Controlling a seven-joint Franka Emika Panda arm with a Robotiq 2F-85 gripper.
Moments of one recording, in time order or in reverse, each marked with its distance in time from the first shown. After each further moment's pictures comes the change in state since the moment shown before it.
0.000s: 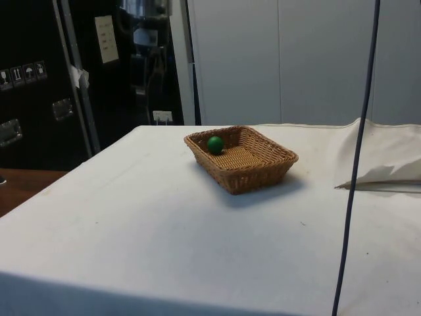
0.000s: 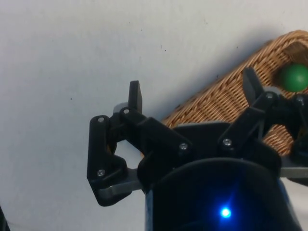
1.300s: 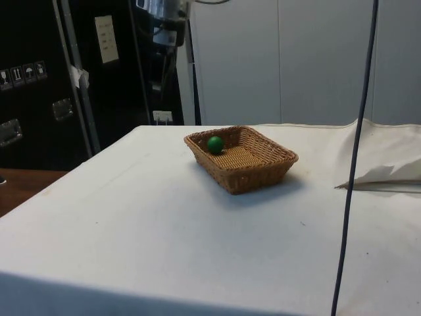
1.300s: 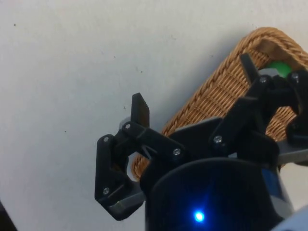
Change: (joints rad) arm -0.001 0.008 -0.101 -0.052 0.142 0.112 -0.291
